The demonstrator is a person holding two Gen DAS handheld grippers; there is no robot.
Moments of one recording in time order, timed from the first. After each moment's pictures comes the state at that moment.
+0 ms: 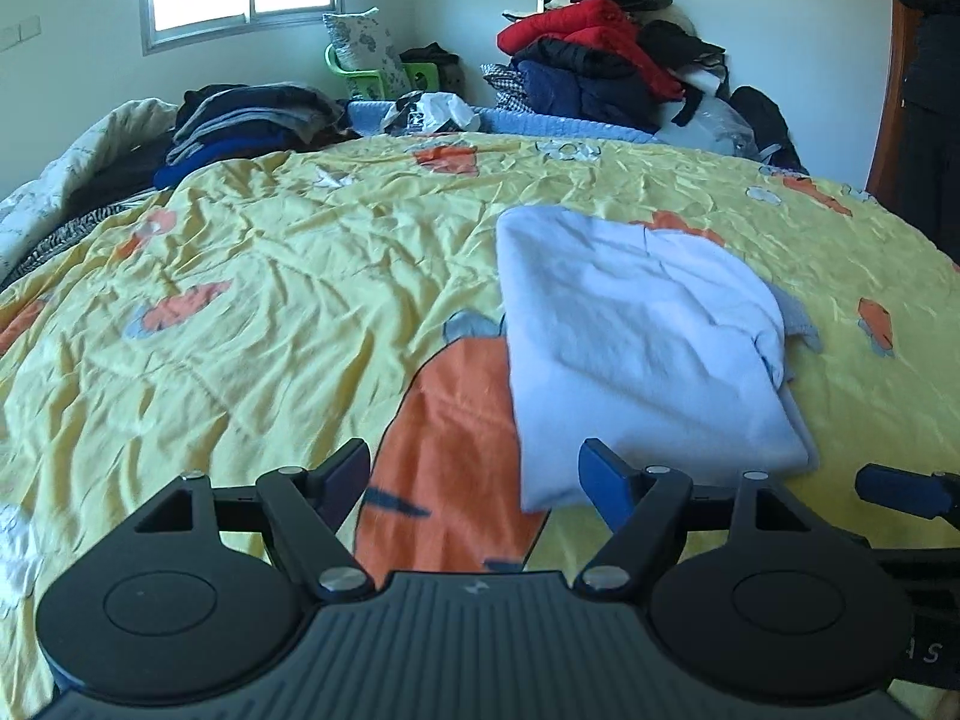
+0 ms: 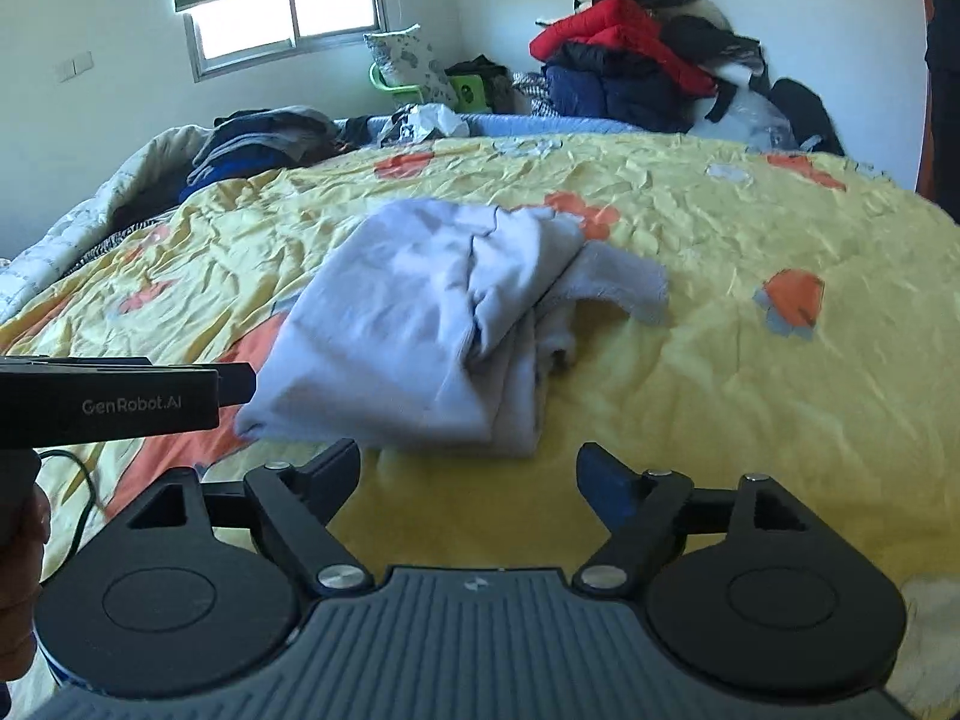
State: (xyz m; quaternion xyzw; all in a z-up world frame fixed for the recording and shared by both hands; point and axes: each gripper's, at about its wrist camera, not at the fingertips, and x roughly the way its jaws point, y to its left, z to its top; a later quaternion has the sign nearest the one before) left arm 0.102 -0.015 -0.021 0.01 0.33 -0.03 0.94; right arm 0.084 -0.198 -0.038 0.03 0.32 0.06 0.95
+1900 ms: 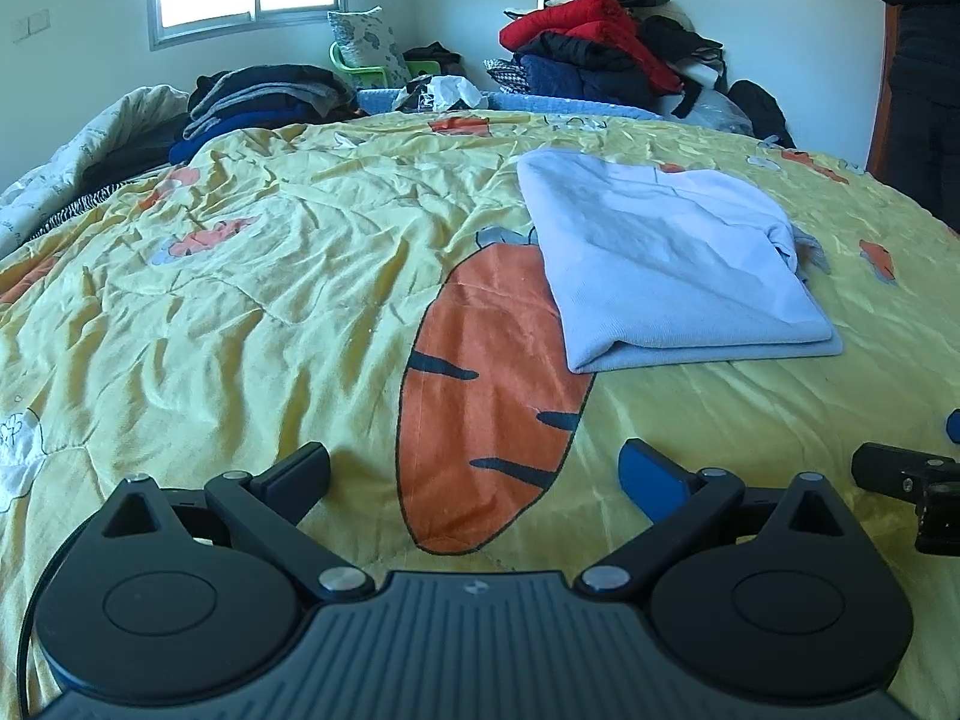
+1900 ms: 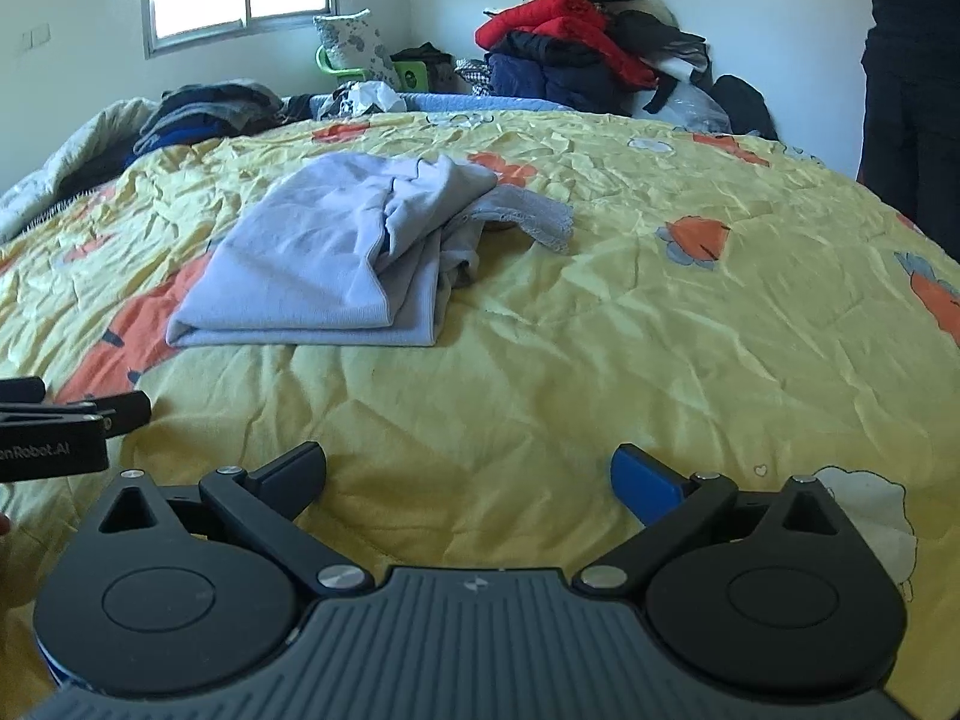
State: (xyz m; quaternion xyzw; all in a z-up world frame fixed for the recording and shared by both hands) left arm 0.063 0.006 -0.064 0.01 0.32 -0.03 0.95; right arm 0.051 -0.215 -0.062 0.00 0.33 0.00 0.95
